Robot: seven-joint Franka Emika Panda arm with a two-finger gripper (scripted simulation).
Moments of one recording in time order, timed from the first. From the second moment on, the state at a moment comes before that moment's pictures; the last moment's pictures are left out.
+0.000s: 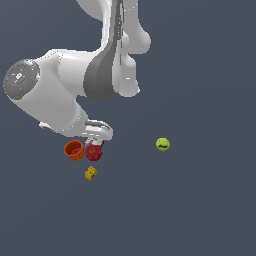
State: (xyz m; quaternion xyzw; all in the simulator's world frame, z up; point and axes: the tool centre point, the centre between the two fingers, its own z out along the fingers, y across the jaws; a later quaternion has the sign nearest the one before) arm 0.030 -0.142 0.216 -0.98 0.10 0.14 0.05
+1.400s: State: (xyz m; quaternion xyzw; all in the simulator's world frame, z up) arm -0.008 -0.300 0.091 -0.94 0.20 0.26 0.14
